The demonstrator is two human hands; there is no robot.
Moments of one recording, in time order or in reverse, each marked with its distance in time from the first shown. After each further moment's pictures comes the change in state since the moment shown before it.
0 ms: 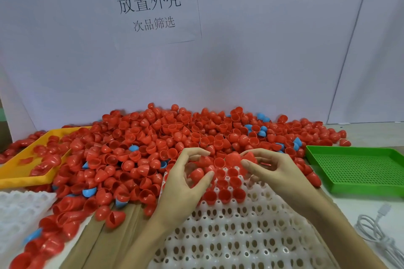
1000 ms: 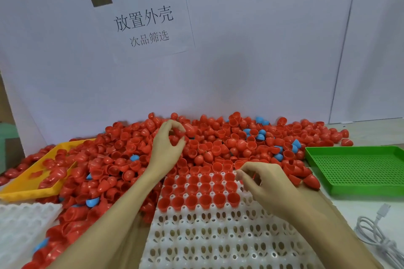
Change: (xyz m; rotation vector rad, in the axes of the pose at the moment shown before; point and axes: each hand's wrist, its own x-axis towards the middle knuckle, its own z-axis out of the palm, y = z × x) left_hand 0.110 -0.025 -0.036 0.438 0.206 0.194; right_hand 0.003 0.026 0.002 -0.627 0.062 -0.204
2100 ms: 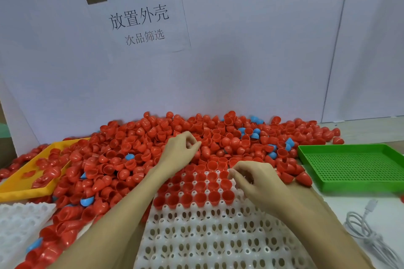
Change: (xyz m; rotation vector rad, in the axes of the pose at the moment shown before) left_hand 0.003 0.013 0.029 0.301 -0.306 -0.181; right_hand 0.000 -0.002 0.002 0.028 0.001 0.003
